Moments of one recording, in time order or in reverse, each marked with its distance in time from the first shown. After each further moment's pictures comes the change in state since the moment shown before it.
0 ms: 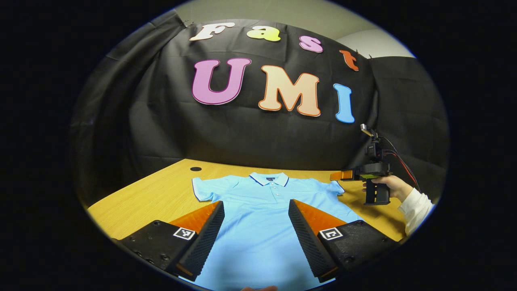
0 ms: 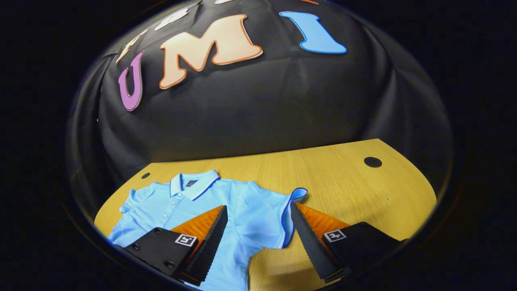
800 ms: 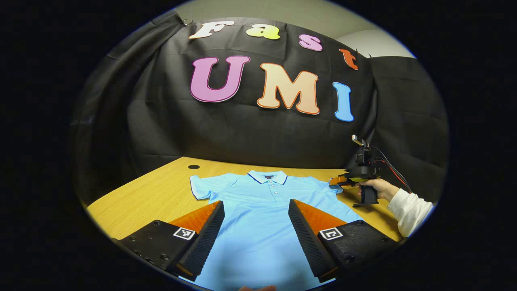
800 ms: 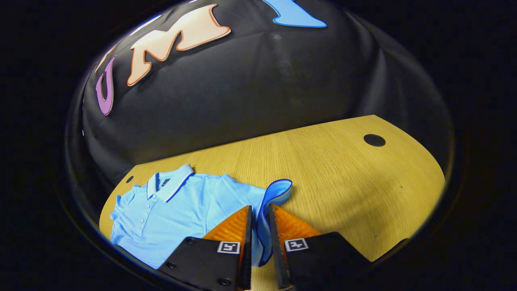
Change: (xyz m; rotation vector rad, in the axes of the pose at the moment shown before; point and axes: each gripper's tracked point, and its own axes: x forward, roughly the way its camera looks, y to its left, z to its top) left arm 0.001 -0.007 -0.005 -0.008 0.012 -0.029; right arm 0.041 -0.026 -0.021 0.093 0.083 -0.036
